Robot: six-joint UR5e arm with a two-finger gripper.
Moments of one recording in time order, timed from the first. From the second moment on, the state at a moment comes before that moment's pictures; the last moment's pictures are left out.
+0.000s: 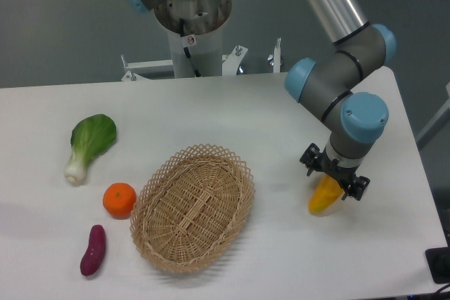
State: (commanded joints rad) arm 2.66 -2.17 -1.57 -0.87 1.55 1.37
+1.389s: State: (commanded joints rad) arm 2.65 -2.12 -1.58 -0.89 1.56 1.34
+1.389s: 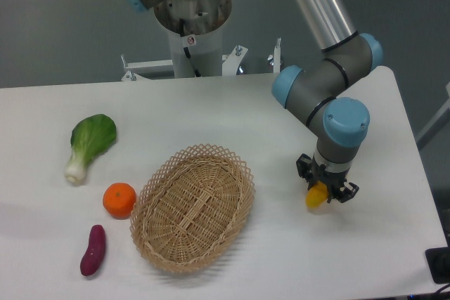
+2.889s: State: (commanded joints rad) arm 2.73 -2.13 -1.31 -1.14 1.56 1.35
